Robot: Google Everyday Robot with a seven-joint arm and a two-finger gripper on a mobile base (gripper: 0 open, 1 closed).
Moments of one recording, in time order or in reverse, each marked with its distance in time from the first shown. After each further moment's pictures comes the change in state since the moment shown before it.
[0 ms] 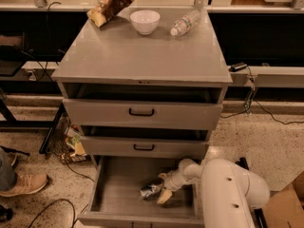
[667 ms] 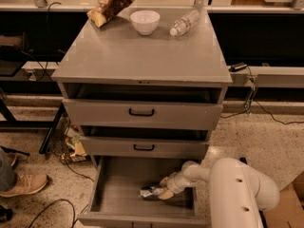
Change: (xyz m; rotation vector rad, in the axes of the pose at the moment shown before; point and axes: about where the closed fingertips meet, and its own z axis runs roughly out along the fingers) arm -0.002 0.010 -0.014 0.025 -0.009 0.016
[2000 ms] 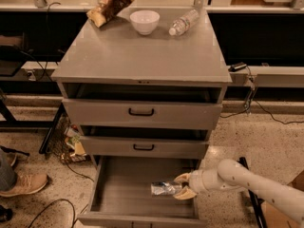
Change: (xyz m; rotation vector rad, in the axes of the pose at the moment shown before) arm -0.059 0.068 -0.207 0.077 -0.205 -0.053
